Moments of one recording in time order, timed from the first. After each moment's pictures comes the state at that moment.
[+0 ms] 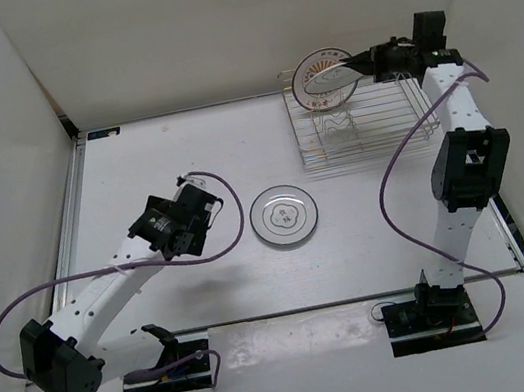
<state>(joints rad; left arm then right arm) -0.67 1.18 1.02 -1.00 -0.68 -0.16 -0.10 2.02 1.91 -0.44 -0.89 1.55</state>
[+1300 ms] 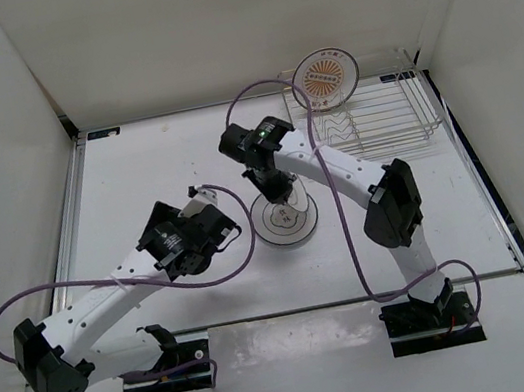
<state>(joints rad) -0.90 1.14 1.02 -1.12 -0.93 -0.25 0.88 2.07 2.10 -1.40 0.20 0.29</state>
